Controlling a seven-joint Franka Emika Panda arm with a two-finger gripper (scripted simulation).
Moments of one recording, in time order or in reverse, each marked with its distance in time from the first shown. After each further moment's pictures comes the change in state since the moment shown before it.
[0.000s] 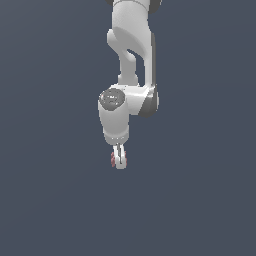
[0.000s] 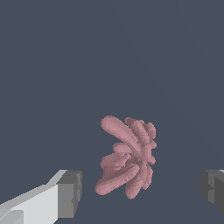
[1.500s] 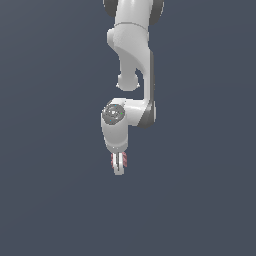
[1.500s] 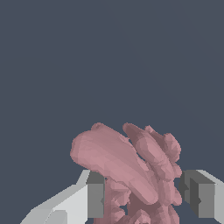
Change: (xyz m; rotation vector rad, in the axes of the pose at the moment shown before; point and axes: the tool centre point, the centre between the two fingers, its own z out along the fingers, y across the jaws) arm 0.003 -0.001 0.054 0.001 0.003 0.086
